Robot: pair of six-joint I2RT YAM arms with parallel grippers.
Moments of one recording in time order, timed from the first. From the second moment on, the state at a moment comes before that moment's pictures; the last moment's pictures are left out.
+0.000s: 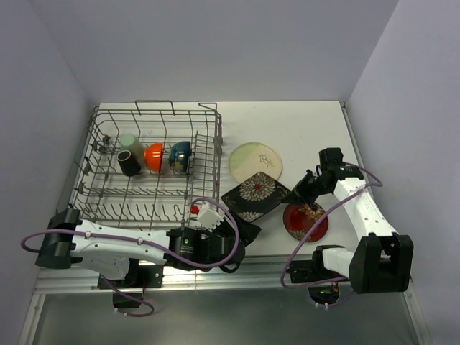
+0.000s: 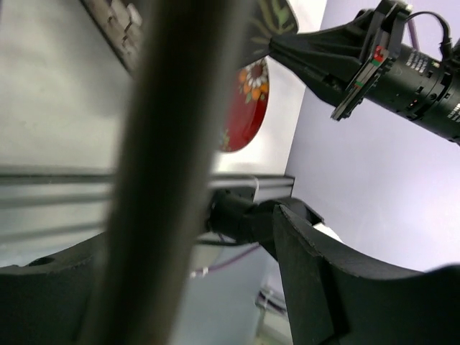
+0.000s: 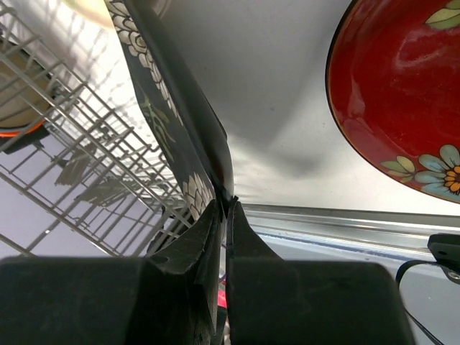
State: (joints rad) left arm -1.59 1.32 0.97 -0.45 -0.70 -1.91; right arm -0.01 1.17 0.81 -0.90 -0.50 0.86
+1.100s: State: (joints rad) left arm -1.70 1.24 1.24 -0.72 -0.78 -1.96; right arm -0.01 1.09 0.86 -0.91 -0.44 0.77
